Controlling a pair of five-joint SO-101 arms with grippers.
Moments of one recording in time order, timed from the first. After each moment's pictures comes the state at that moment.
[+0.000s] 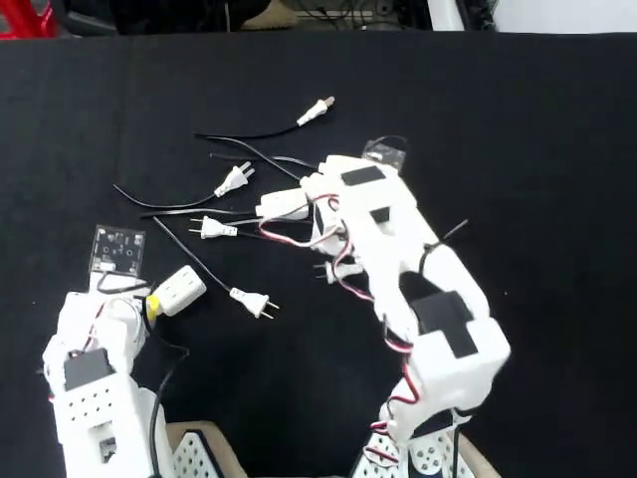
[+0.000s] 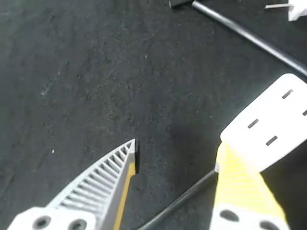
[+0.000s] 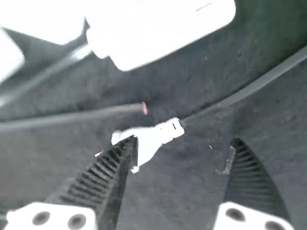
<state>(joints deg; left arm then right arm) -27.3 -73.1 90.9 41.5 -30.4 -16.7 16.0 16.8 69.1 -42.0</state>
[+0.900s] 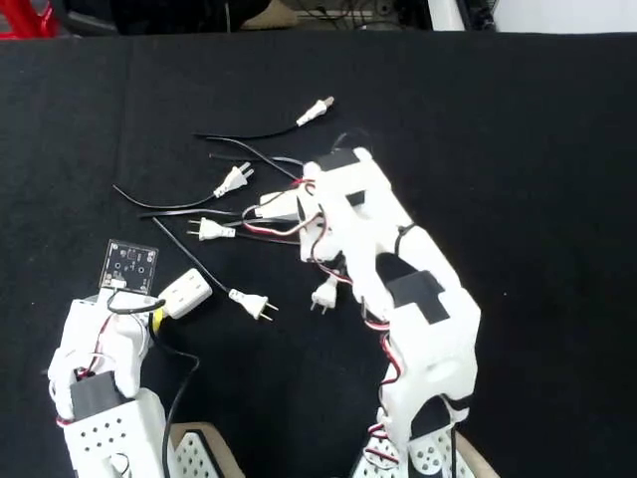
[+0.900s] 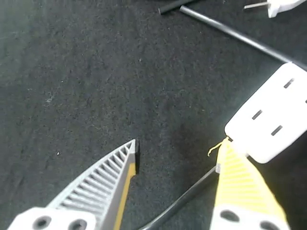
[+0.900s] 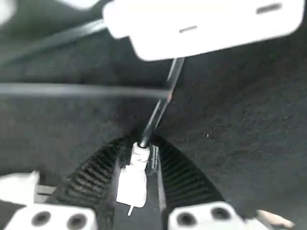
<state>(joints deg) -26.5 -99.2 96.7 56.4 -33.6 -20.7 24.8 2.2 87.5 -27.6</state>
